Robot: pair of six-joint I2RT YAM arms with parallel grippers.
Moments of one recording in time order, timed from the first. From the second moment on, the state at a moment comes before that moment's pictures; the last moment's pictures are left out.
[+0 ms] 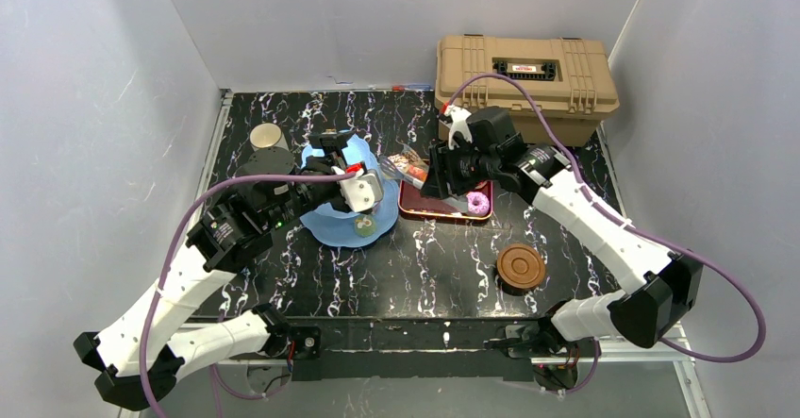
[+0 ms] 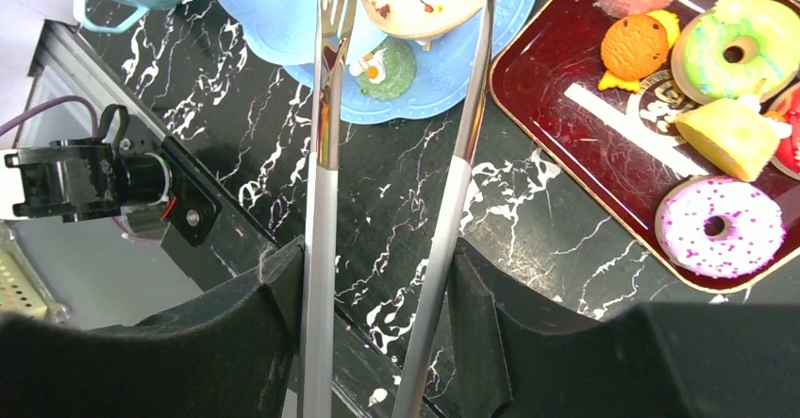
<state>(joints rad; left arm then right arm) -0.80 0.93 1.25 -0.53 0.05 0.88 0.68 1.34 1.36 -0.72 -0.29 0.30</state>
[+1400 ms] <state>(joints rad) -0.80 0.95 1.30 -0.56 0.05 0.88 0.86 1.28 1.07 -0.34 -0.22 0.23</state>
